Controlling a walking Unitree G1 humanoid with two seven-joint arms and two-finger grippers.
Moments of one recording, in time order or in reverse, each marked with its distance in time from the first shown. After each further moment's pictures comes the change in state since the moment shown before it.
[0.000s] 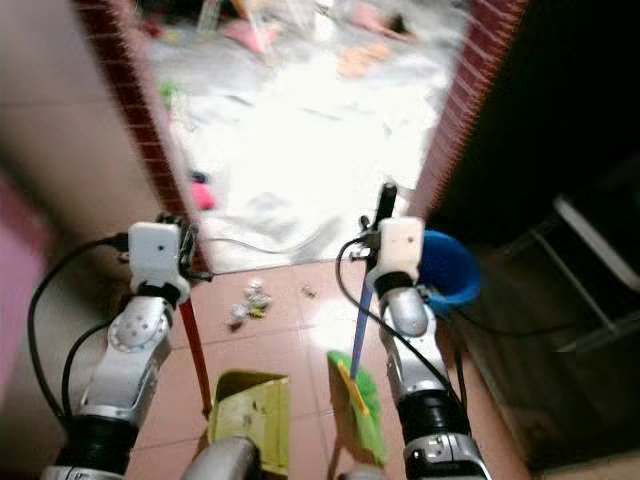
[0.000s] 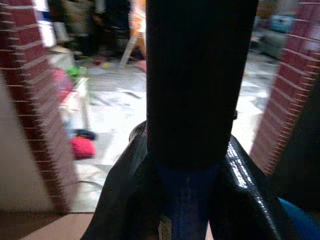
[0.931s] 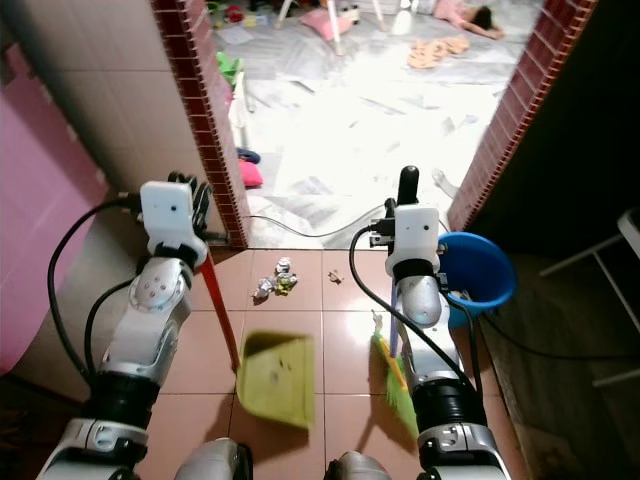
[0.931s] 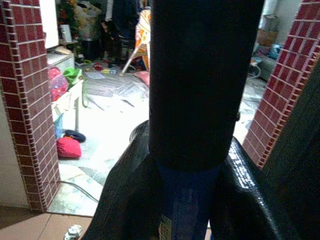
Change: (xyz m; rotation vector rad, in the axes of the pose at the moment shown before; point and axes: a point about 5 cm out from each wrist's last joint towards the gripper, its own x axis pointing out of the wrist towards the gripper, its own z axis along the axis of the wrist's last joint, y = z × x) left arm 0.033 -0.014 0.042 -0.031 -0.143 -0.029; right arm 0.005 -0.021 0.016 -0.140 -0.072 -0.145
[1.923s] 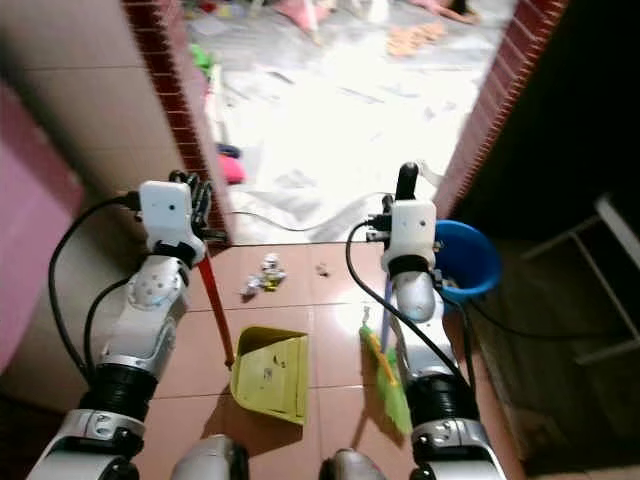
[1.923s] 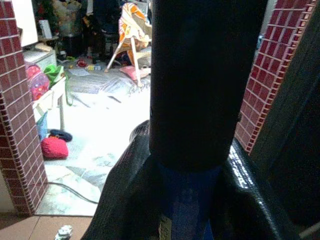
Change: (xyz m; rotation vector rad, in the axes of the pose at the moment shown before) left arm 0.002 0.006 -0.009 -0.020 0.001 -0.010; right arm 0.005 0.008 0.006 0.018 -0.009 0.001
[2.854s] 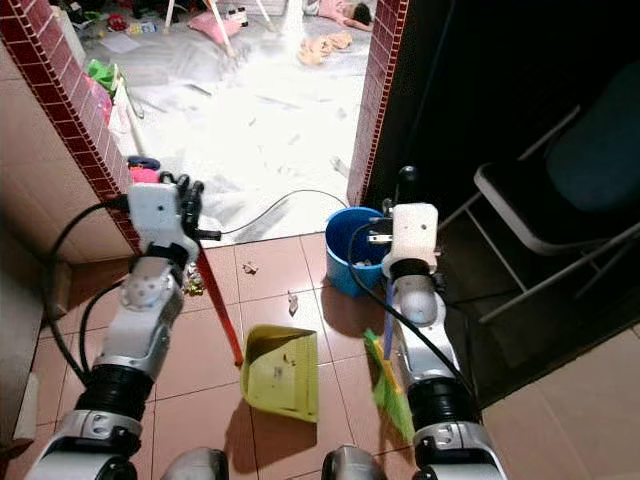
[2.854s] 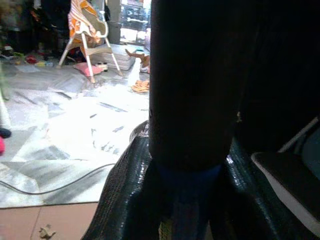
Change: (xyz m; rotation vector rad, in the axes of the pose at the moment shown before) left arm 0.000 0.011 -0.002 -0.032 -0.003 0.024; right arm -0.004 -0.002 -0.007 0.000 0.024 0.002
